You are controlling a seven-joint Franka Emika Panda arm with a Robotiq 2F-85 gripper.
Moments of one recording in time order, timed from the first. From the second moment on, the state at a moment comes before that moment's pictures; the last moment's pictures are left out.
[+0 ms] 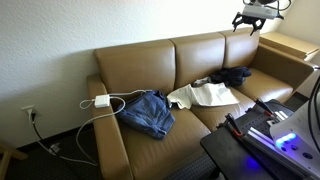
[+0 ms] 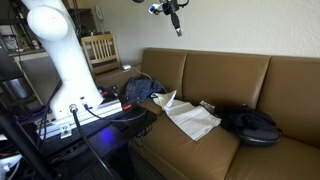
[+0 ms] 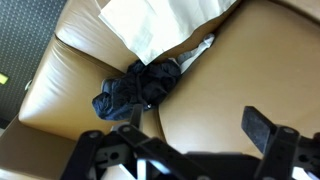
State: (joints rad) arm -0.36 -0.16 0.03 -2.42 -0.26 2.53 0.76
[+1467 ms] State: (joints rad) arm -0.17 0.74 -0.43 -1.66 -0.16 2.81 1.36
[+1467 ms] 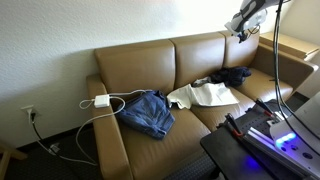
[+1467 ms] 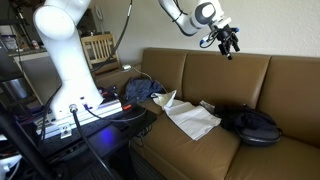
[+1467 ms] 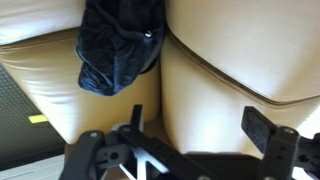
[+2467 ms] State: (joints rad) arm -0.15 1.31 -0.72 -1.23 0.05 2.42 1.75
